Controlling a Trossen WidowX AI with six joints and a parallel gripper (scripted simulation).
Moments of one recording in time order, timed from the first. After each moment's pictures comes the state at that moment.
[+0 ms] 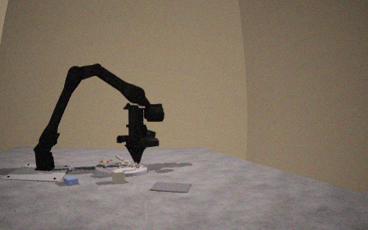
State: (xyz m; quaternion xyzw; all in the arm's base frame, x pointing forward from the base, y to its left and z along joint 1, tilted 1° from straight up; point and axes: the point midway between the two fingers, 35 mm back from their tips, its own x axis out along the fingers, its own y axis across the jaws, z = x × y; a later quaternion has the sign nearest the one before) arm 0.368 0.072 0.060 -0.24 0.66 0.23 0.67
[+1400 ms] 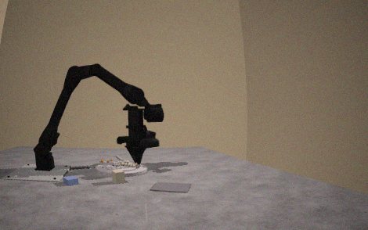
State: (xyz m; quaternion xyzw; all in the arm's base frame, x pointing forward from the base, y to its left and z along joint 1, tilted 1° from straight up) arm 0.369 0.070 0.055 -0.25 0.65 0.23 0.68
